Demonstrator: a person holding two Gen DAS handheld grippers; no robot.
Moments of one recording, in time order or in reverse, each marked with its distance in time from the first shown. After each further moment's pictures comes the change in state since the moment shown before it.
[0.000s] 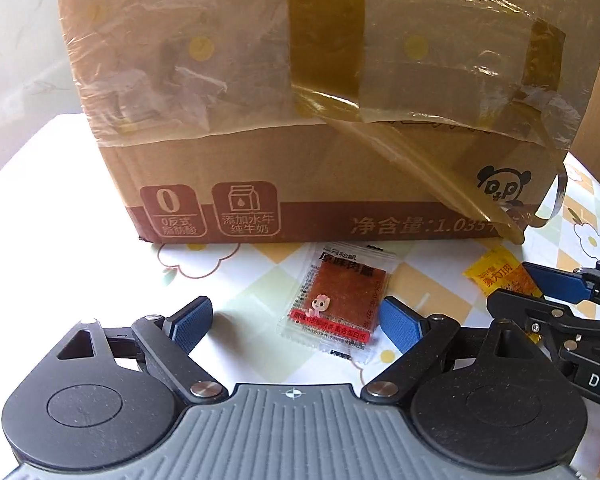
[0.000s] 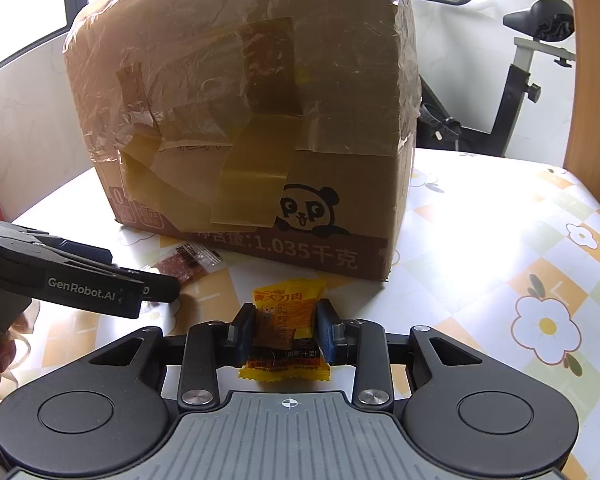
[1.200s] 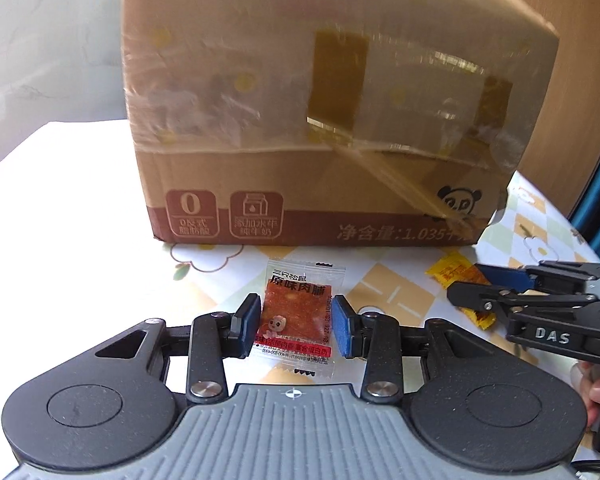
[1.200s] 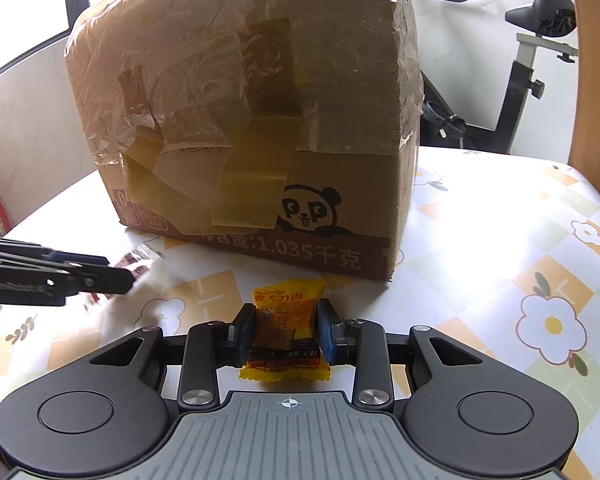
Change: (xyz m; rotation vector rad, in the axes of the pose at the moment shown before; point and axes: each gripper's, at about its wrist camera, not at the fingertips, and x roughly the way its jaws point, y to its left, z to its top) left arm -0.040 0.049 -0.017 -0.030 -0.110 -0.134; right arm -0.001 -0.001 0.003 -0.004 0.011 0.013
